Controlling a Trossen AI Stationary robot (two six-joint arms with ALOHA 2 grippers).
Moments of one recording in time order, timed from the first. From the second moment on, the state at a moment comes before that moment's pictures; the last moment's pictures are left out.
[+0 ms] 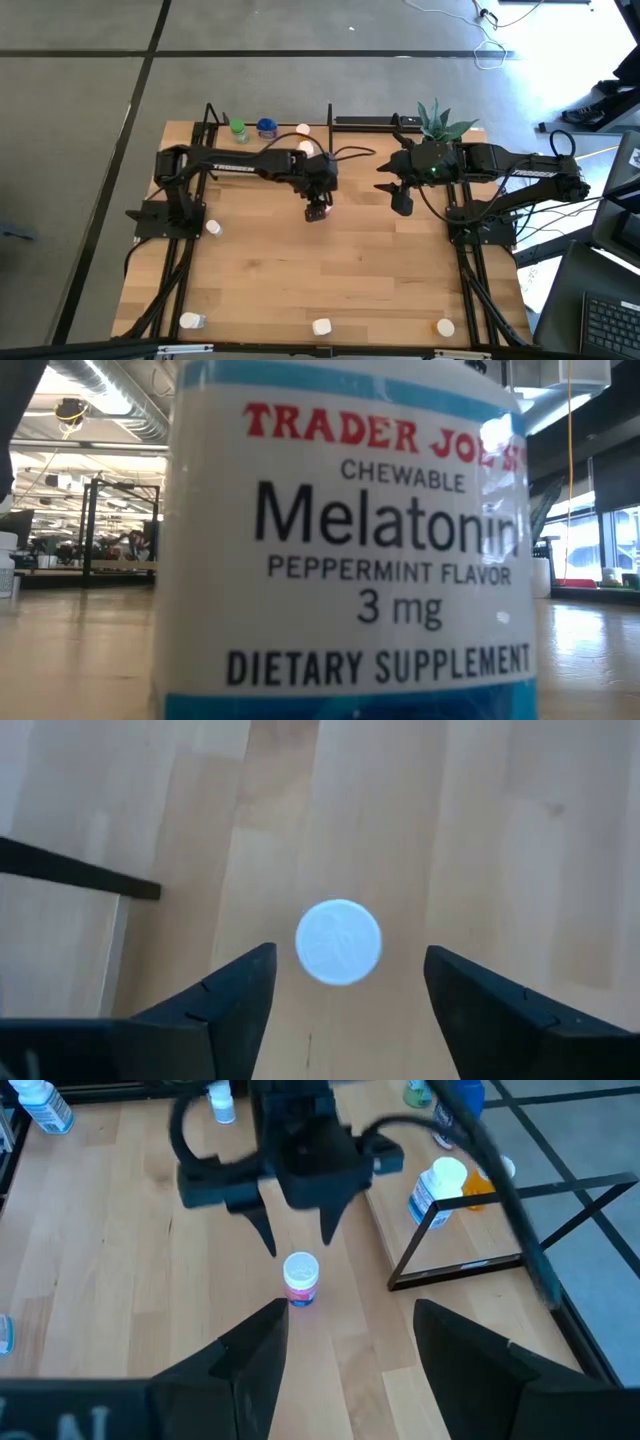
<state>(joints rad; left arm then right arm) 0.15 1.83 1.47 -0.63 0.02 -0.05 0.00 1.14 1.25 -0.80 0.18 0.10</state>
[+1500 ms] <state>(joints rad) 0.15 1.94 1.47 -0.66 0.02 -0.09 0.00 1.14 1.25 -0.79 0.18 0.10</state>
